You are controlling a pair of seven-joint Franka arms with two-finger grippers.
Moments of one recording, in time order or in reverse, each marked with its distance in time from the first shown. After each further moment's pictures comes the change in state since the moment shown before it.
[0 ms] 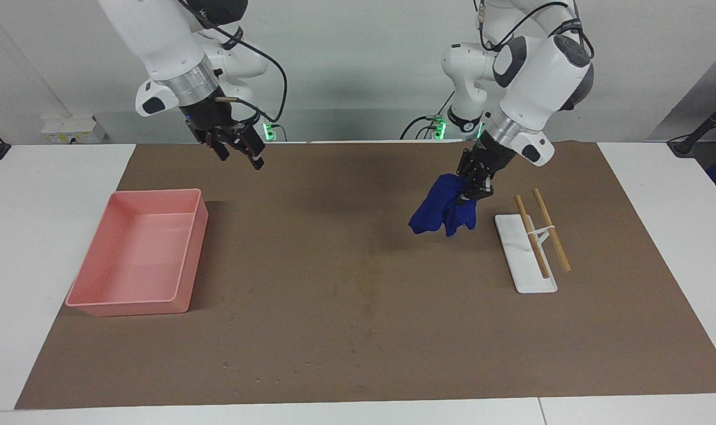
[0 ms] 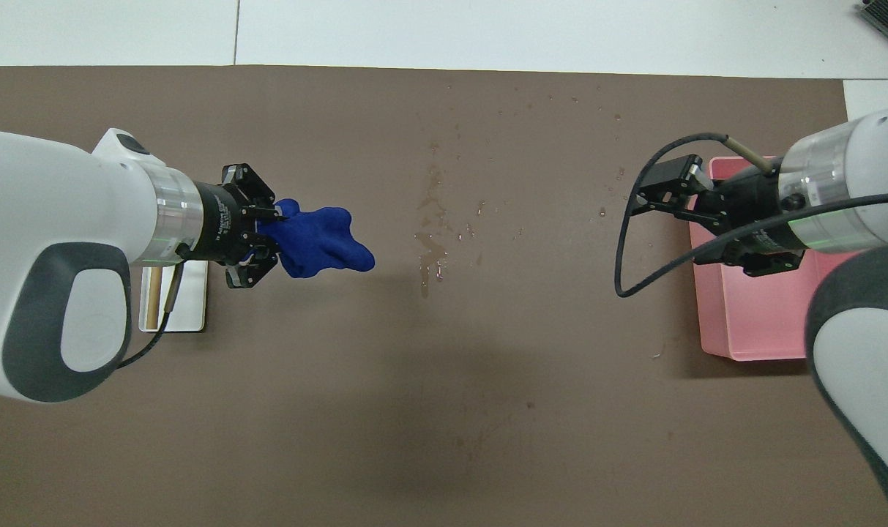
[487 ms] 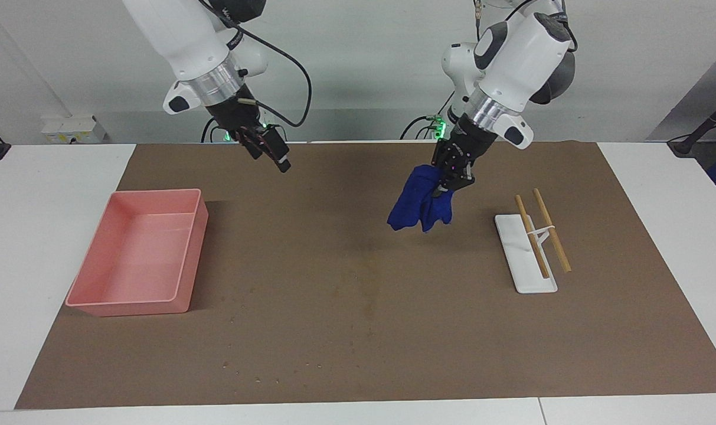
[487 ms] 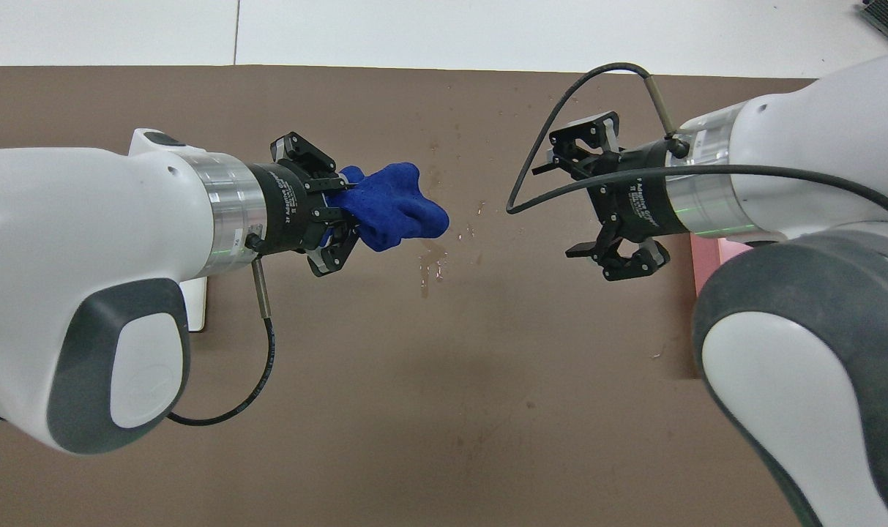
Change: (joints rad) left arm -0.004 -0.007 -0.128 0.093 -0.031 0.138 -0.373; right arm 0.121 0.081 0.003 0.053 0.157 0.152 0.600
